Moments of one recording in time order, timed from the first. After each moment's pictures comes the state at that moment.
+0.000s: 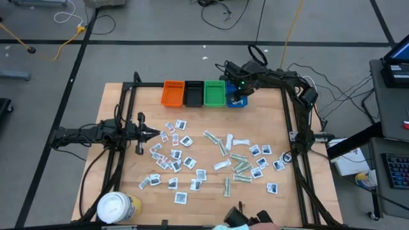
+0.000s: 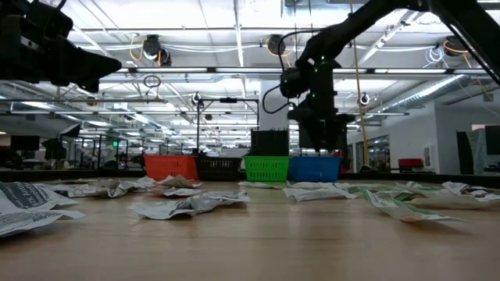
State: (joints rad) left arm 0.00 0.01 0.02 0.03 -0.03 0.10; right arm -0.69 1.97 1.61 -1.18 0.02 0.36
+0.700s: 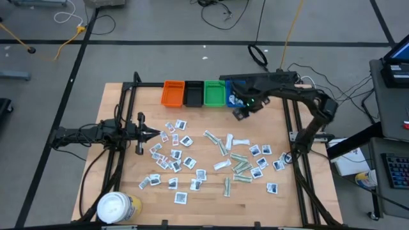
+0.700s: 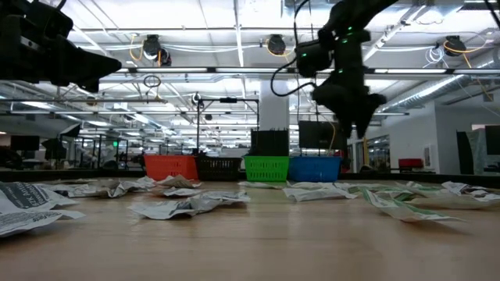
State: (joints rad) left arm 0.00 0.01 0.02 0.03 -0.03 0.10; right arm -0.49 1.67 1.30 -1.20 0.02 0.53
